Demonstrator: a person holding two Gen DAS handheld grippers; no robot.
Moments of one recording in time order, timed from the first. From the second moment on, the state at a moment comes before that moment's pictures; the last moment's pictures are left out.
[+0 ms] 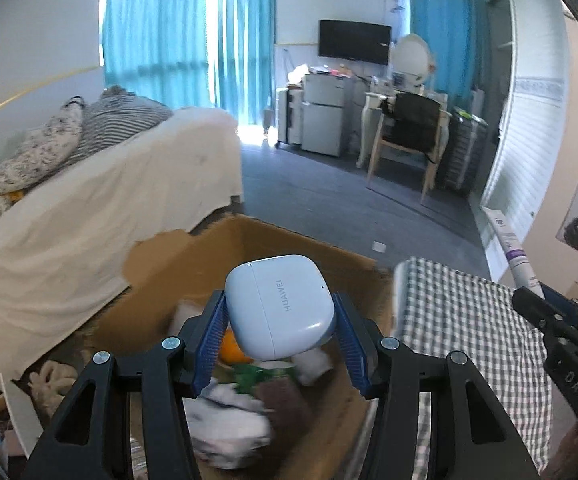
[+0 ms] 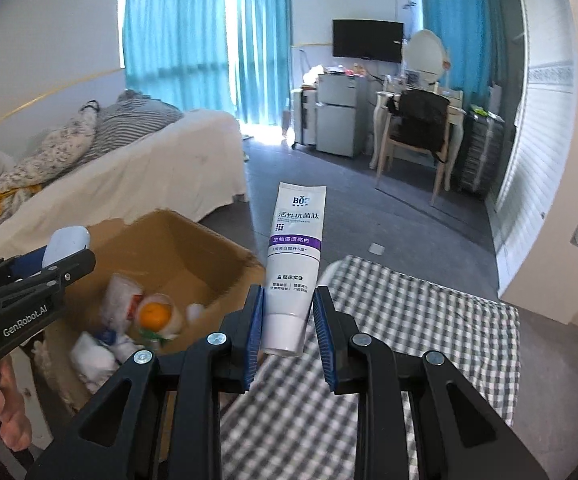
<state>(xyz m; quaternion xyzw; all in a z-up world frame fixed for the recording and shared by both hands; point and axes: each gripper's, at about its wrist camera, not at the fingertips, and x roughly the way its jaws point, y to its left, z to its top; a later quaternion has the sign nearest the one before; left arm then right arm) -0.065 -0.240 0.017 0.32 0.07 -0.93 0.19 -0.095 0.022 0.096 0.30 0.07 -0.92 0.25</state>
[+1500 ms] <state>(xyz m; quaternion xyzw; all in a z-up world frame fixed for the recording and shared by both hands) -0.080 -0.321 -0.038 0.36 0.09 -0.90 0.22 -0.112 -0.065 0.047 0.35 0.10 -0.89 0.28</state>
